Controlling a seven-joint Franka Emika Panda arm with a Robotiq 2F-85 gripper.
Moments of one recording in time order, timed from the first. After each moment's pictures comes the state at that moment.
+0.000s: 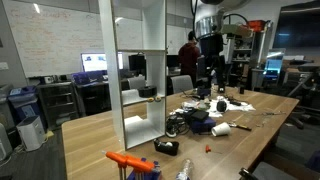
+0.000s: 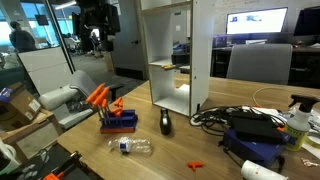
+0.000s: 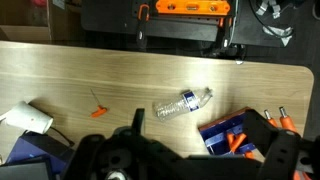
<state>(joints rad) 0.02 -0.55 0.03 -2.35 -0.04 1.62 -0.07</state>
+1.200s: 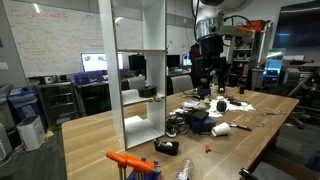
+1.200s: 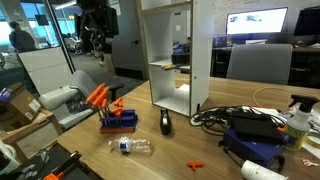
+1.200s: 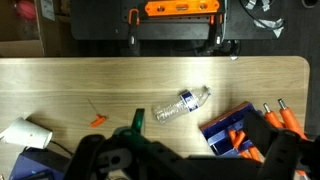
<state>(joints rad) 0.01 -0.54 0.02 -2.36 -0.01 1.62 0.00</state>
